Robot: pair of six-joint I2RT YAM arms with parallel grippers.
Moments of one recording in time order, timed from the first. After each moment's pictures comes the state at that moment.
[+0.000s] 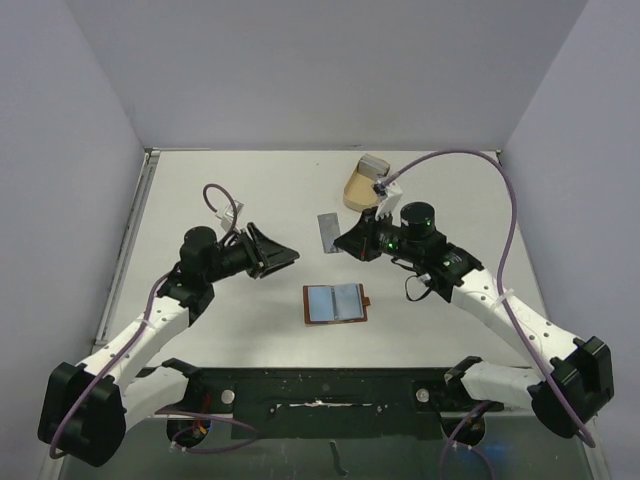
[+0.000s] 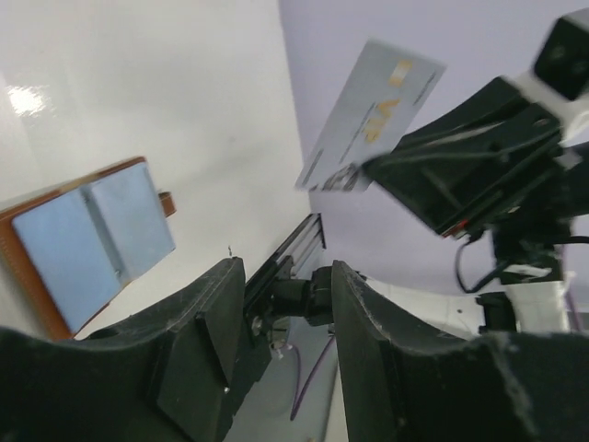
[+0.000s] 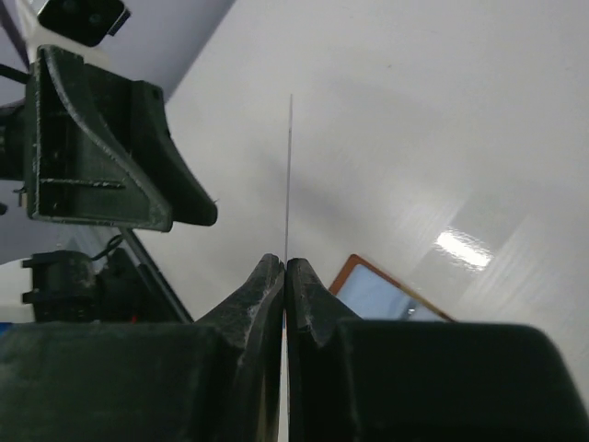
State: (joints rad) left arm -0.39 1.03 0.57 0.19 0.61 -1.13; right arm 0.60 1.19 0.99 -0.17 -0.30 0.40
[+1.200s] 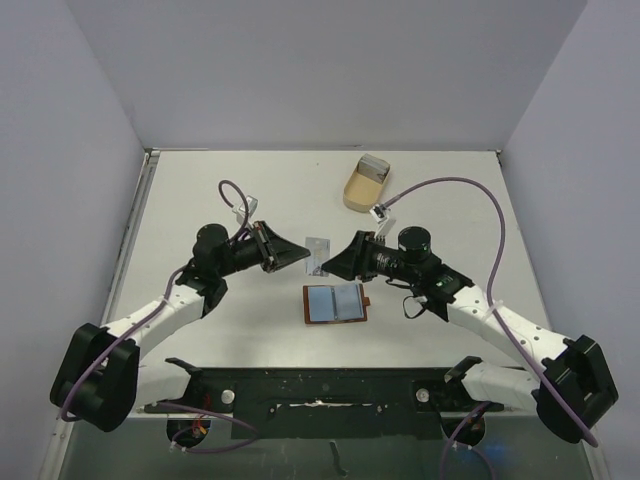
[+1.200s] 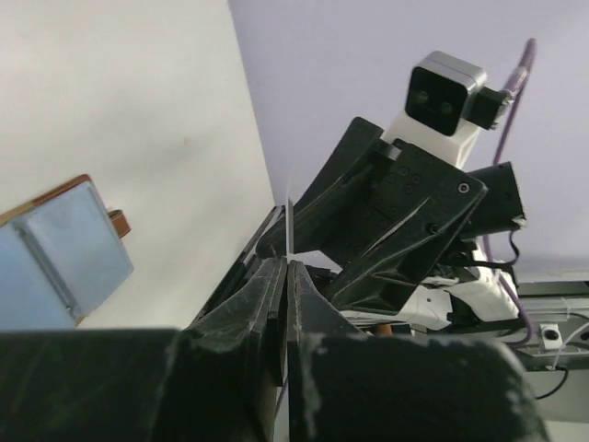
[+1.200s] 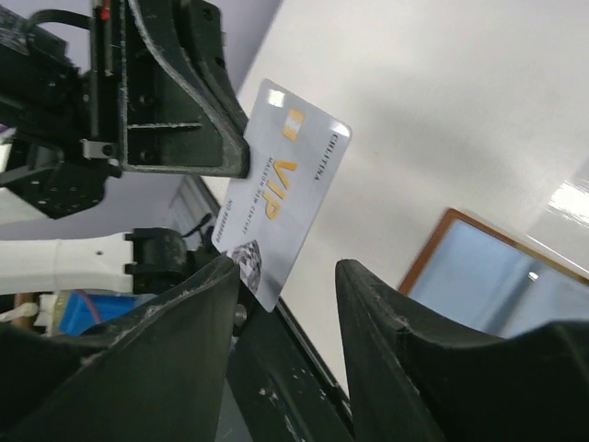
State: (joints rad) left arm -0.43 1.21 0.56 0.58 0.67 -1.29; right arm 0.63 1.13 0.68 0.20 -0.48 0.77
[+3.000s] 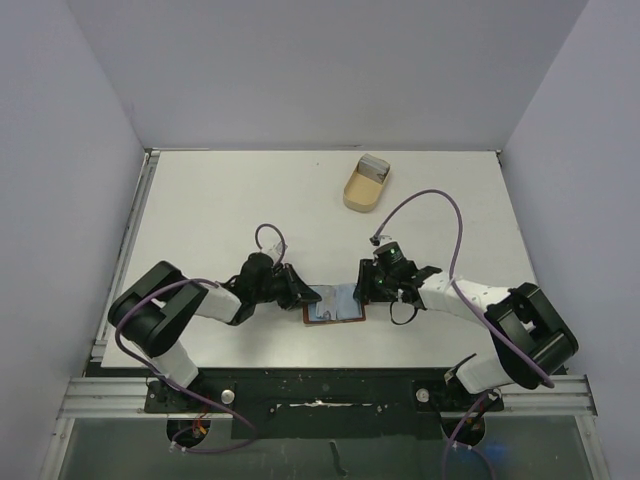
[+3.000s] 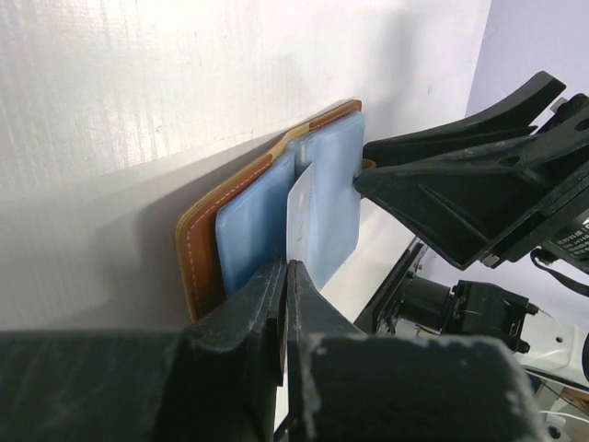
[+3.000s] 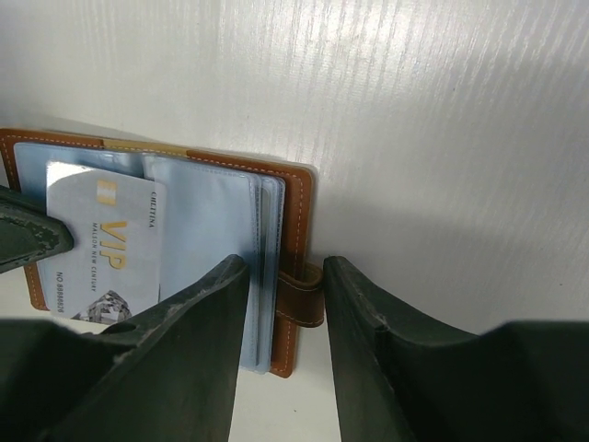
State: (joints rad) left arm -0.62 1.67 0.45 0.64 0.43 -1.12; right arm 0.60 1.44 0.64 -0.14 -0.07 0.54
